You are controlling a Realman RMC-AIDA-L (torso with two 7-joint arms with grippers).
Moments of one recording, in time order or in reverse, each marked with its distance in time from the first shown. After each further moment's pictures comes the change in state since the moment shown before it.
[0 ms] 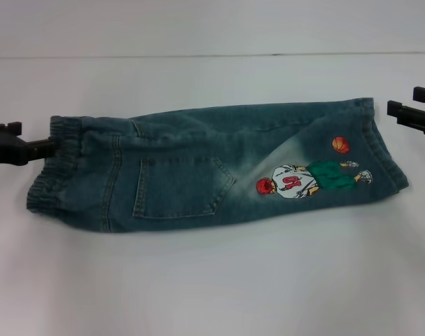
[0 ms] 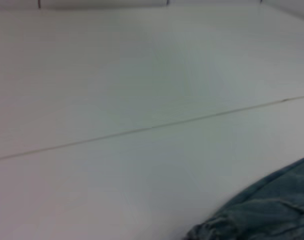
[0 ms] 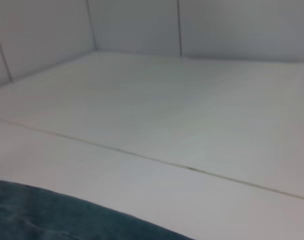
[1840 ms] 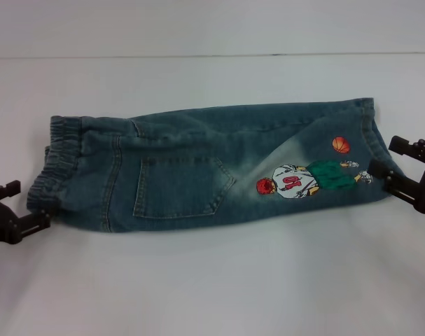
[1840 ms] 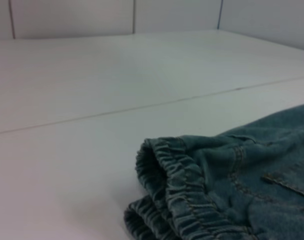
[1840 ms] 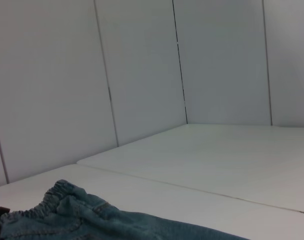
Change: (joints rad) left arm 0.086 -0.001 -0.305 -0.342 -0.151 0.141 0.659; right arm -0.097 0.012 0.246 0.308 0.088 -0.401 -0.505
